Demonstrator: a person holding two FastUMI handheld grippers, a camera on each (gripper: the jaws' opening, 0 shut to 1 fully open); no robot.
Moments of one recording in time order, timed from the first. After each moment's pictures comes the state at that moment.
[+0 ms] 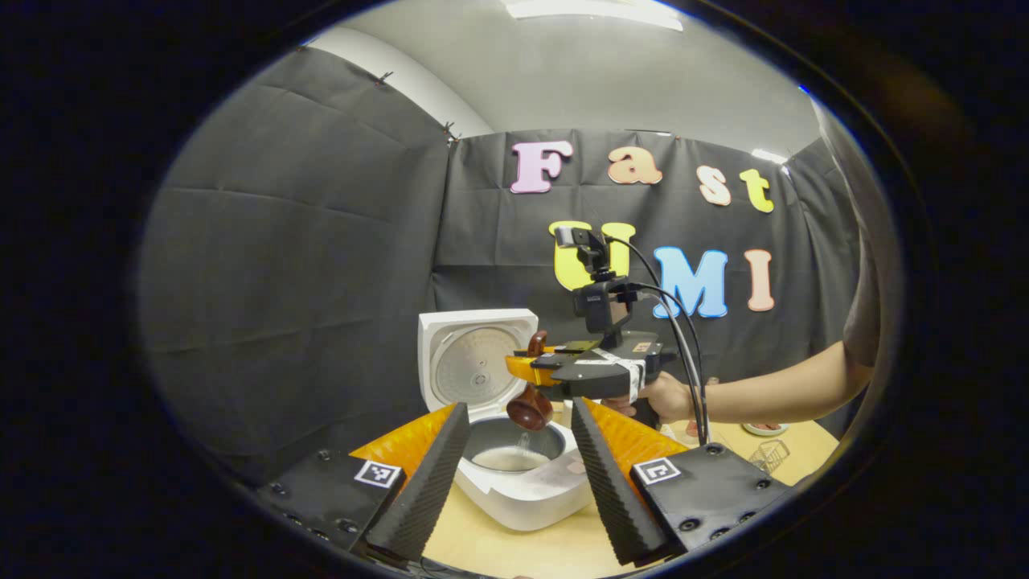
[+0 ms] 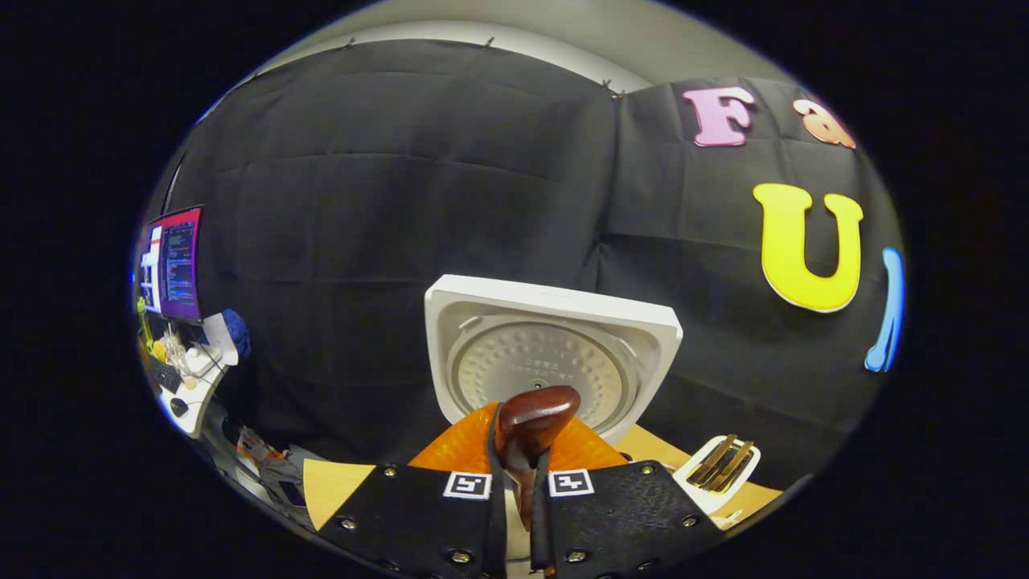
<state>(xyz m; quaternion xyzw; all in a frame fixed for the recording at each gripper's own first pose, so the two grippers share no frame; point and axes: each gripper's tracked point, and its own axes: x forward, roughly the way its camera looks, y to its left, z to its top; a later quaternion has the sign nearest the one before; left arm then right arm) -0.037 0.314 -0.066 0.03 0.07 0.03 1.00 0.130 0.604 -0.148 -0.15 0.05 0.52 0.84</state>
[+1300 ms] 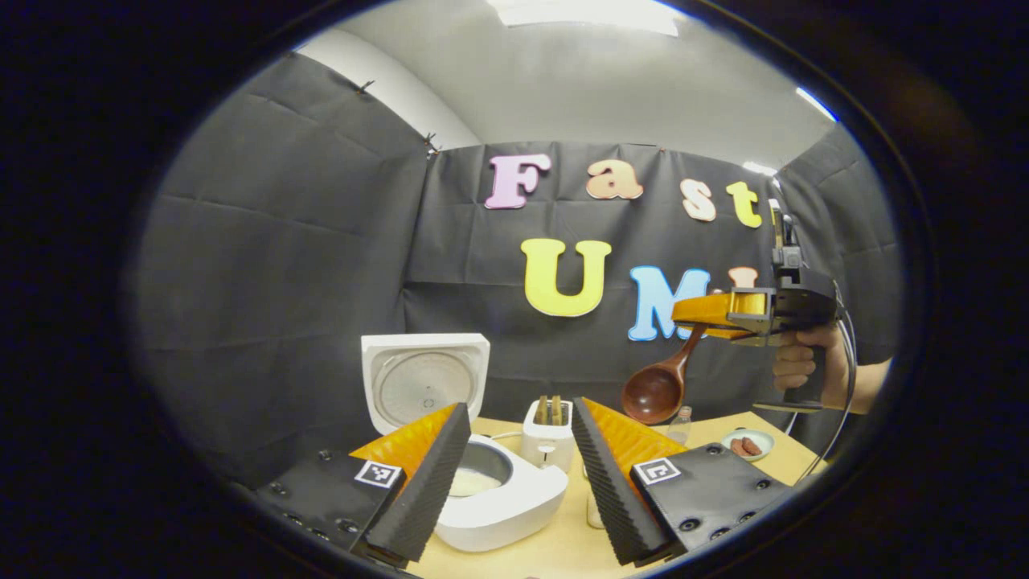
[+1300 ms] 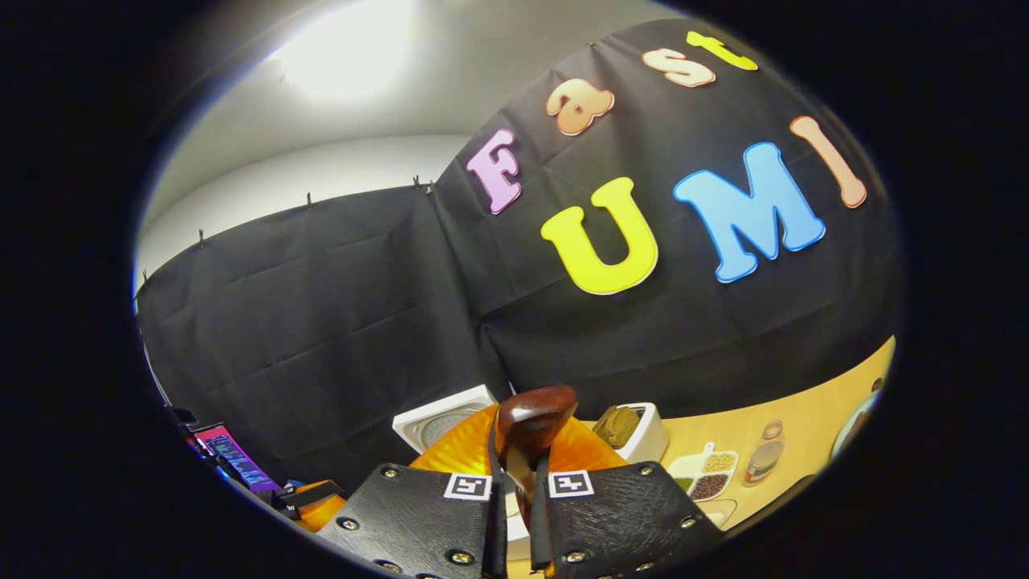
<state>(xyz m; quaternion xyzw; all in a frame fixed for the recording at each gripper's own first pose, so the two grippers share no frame) 0.010 0.229 -0.043 0.02 0.04 0.00 1.00 0.152 0.288 -0.008 0.18 0.10 0.37 0.91</state>
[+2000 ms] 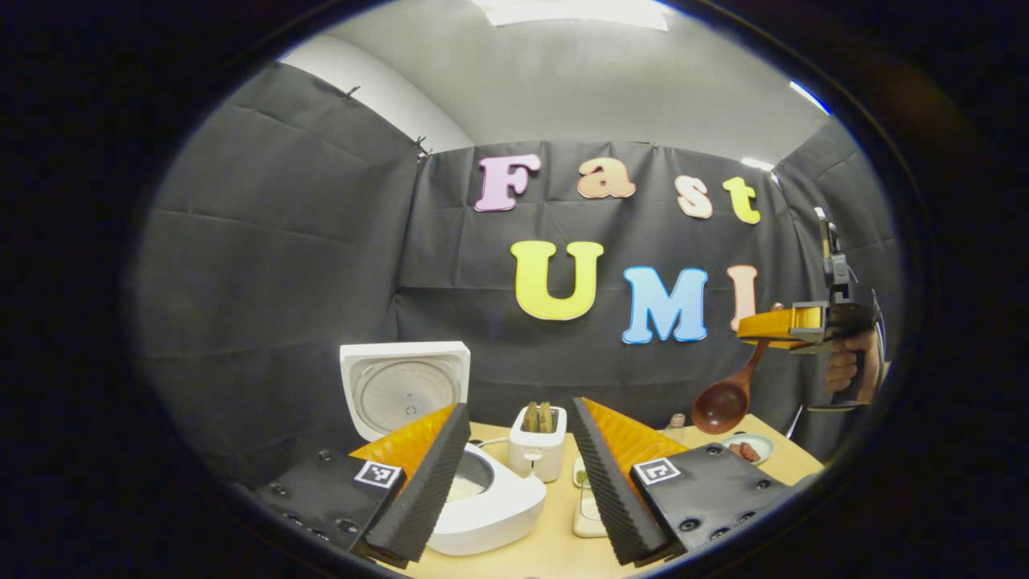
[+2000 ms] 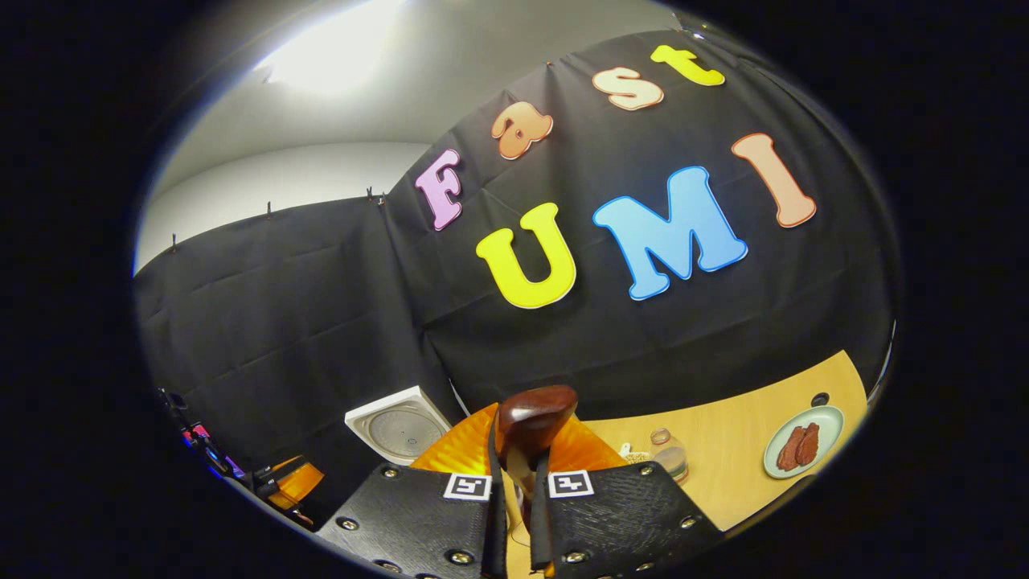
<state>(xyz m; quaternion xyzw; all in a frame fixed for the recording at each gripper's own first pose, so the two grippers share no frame) 0.027 0.188 -0.035 0.02 0.03 0.00 1.00 0.149 0.172 -0.017 0.17 0.11 0.29 0.94</state>
